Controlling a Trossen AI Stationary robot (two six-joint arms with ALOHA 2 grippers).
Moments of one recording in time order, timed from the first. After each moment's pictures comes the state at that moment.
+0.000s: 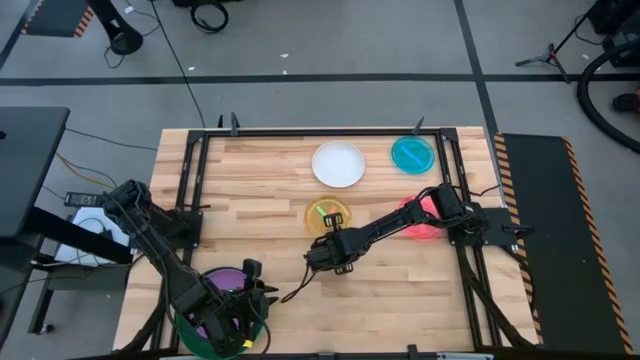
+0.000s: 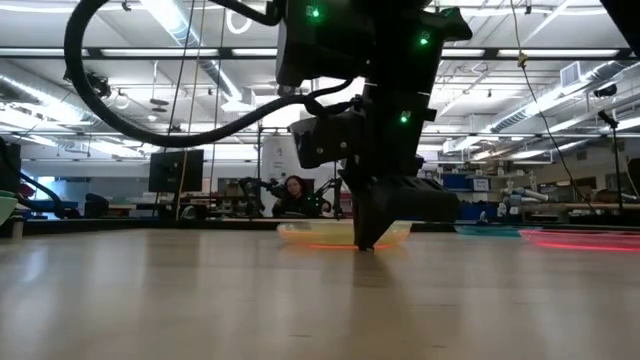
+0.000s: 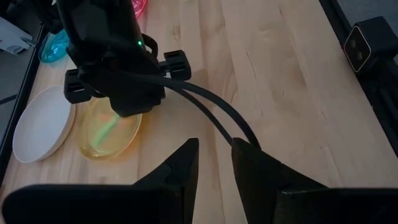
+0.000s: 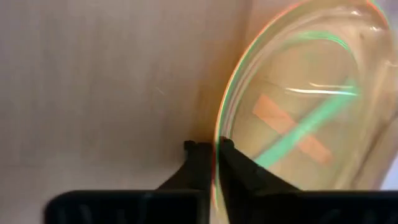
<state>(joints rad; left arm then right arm) -0.87 1.65 1.34 -0.77 -0.77 -0.46 0.26 2.22 1.58 -0.87 0.44 0.03</state>
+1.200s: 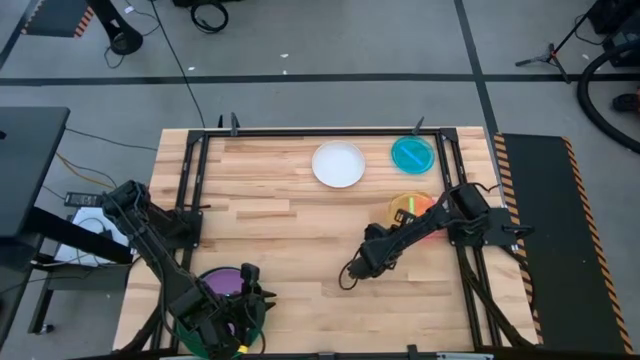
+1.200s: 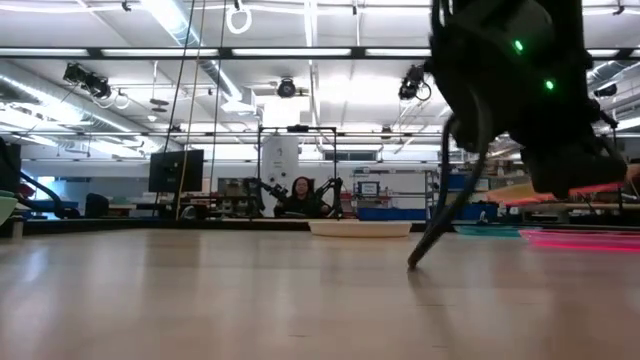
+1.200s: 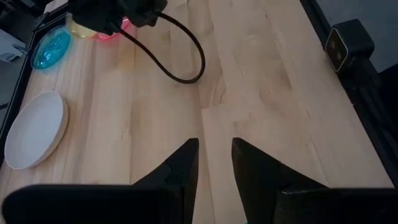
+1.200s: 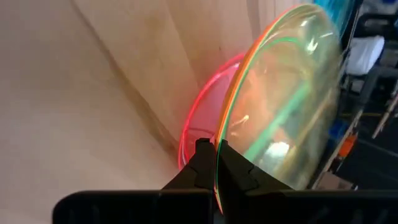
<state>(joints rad) -0.91 1.65 1.34 -0.76 -0.77 -0.46 0.39 2.05 1.35 -1.56 0.32 1.03</state>
